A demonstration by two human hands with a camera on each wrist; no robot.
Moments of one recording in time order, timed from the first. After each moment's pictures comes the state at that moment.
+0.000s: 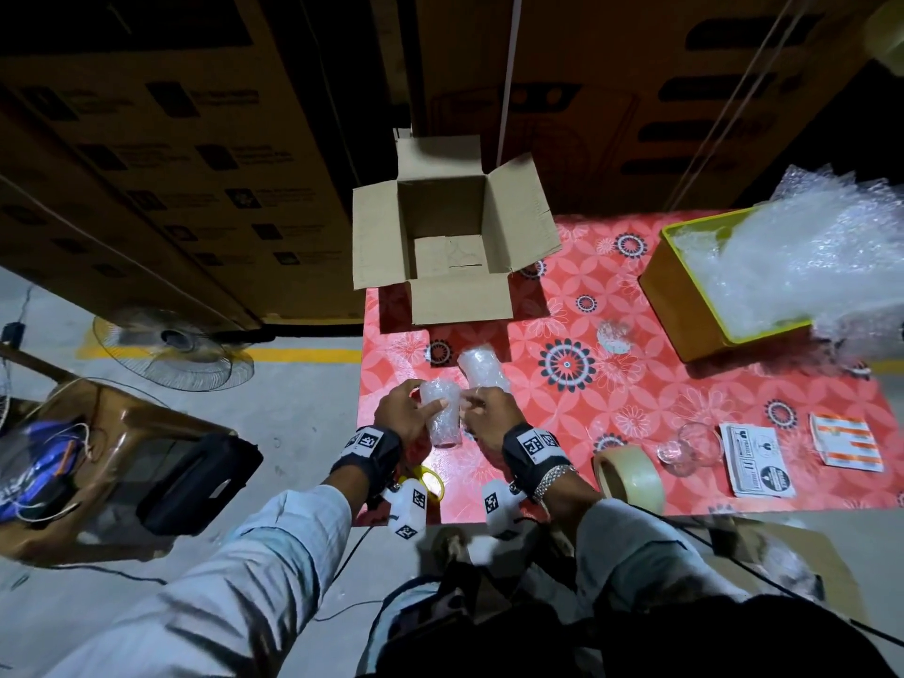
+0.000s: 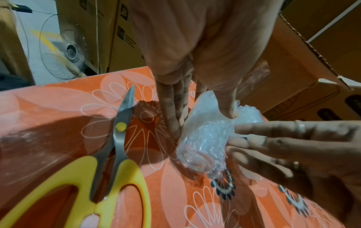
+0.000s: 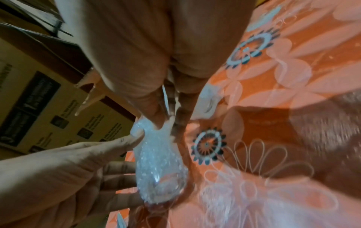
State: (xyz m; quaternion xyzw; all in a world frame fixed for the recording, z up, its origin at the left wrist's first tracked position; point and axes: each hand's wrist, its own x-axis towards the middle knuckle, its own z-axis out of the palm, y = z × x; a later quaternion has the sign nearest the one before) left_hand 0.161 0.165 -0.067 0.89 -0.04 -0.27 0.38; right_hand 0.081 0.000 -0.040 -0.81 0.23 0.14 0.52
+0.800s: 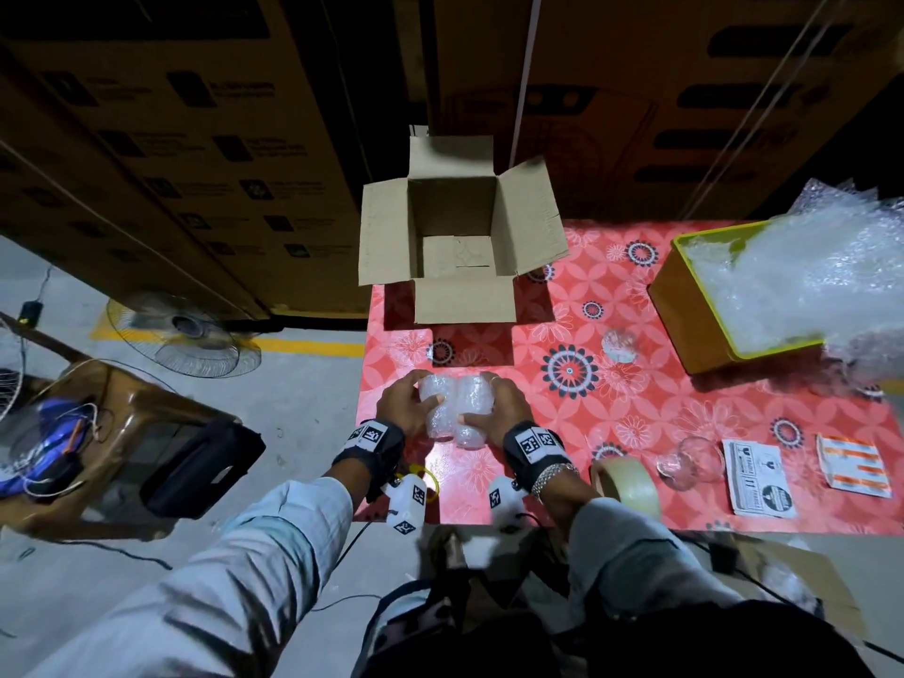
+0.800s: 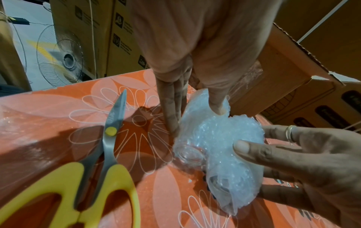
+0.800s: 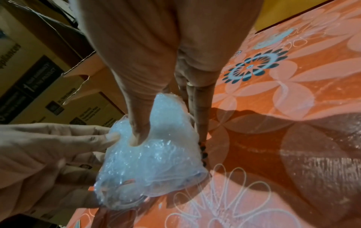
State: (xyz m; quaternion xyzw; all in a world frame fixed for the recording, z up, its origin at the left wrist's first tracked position) left_hand 0.162 0.158 -0.058 0.90 -0.05 -0.24 0.36; right_hand 0.093 -0.023 -0.067 -0.88 0.24 0.14 0.39
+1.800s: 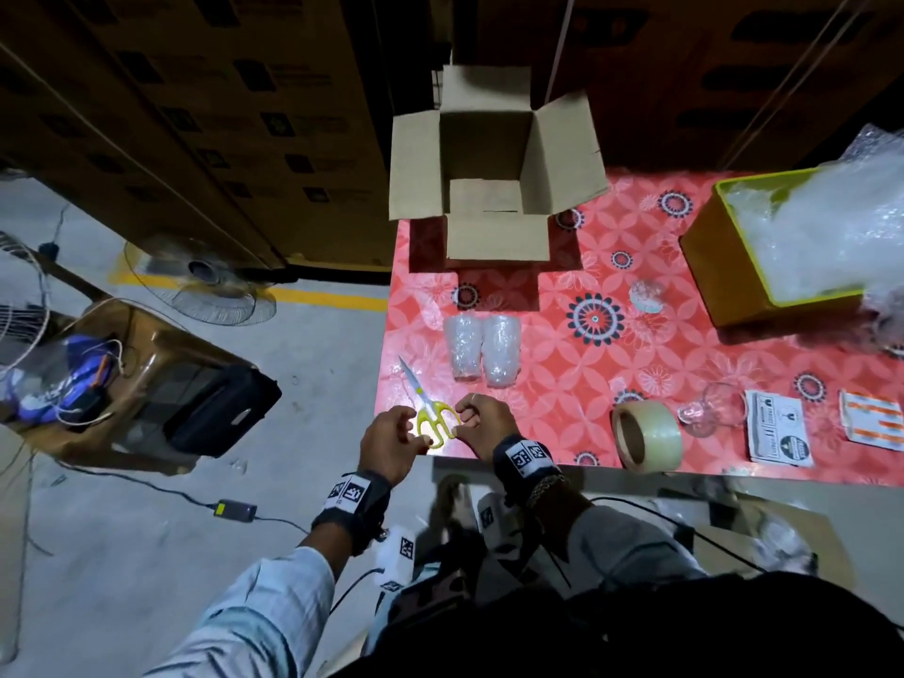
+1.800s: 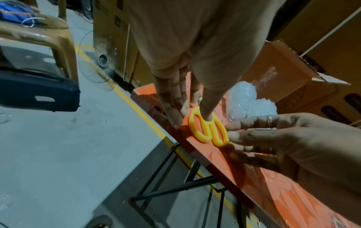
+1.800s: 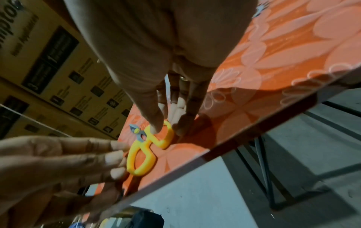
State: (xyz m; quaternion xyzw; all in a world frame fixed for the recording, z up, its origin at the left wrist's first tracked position) left_hand 0.034 0.256 -0.088 0.90 0.03 -0.24 0.36; right_hand 0.010 0.066 -0.084 -0.84 0.20 0.20 0.47
